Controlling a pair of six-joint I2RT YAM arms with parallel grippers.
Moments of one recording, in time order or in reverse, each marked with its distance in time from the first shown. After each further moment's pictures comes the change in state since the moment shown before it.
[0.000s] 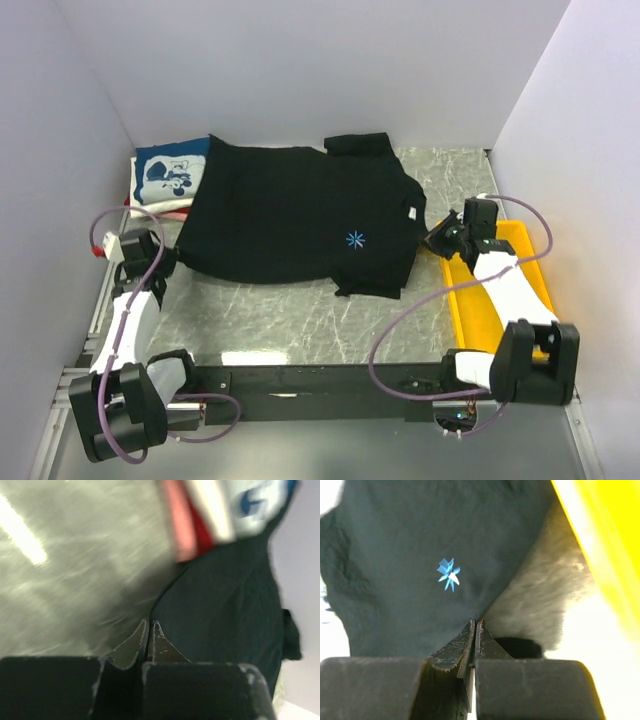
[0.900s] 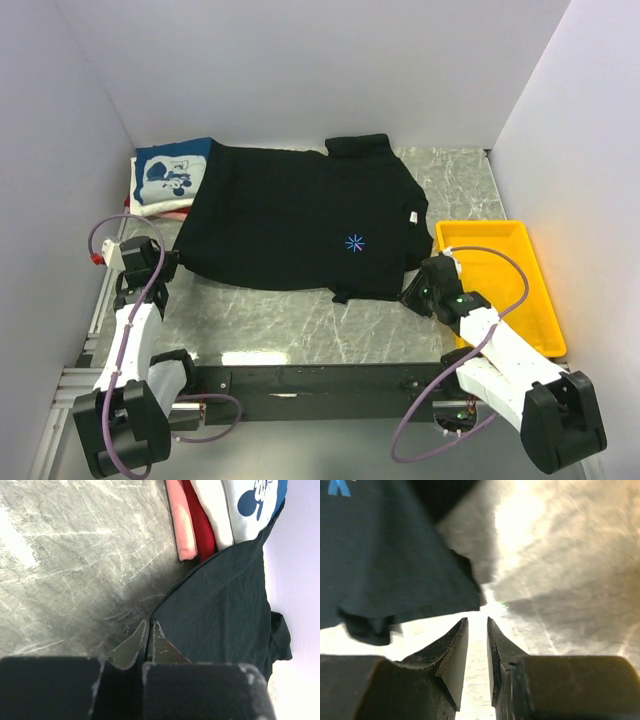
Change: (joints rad) left arm -0.004 -0.094 -0.102 0.031 -0.017 -0.042; right arm 0.385 -0.298 -0.407 -0.055 0.293 0.090
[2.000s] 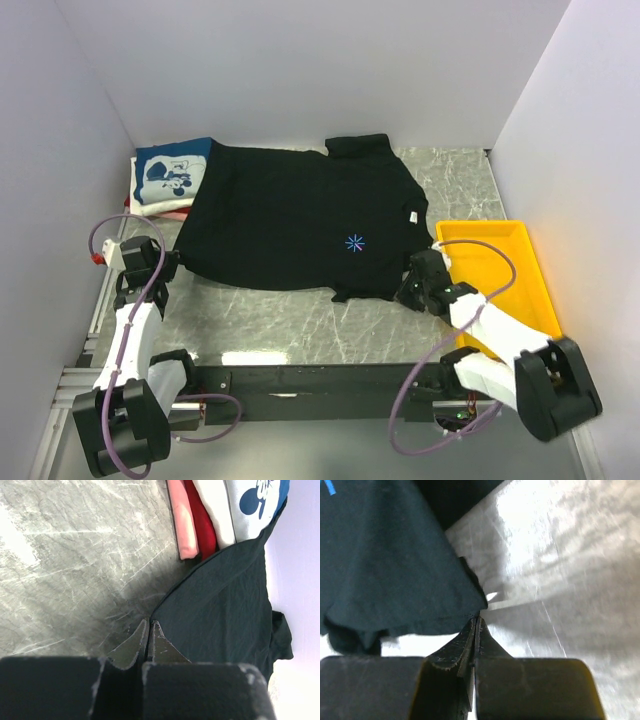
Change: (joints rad) left arm -0.001 0.006 0.000 0.000 0.005 0.001; right arm 0.054 0.201 0.022 0.127 0.024 0.009
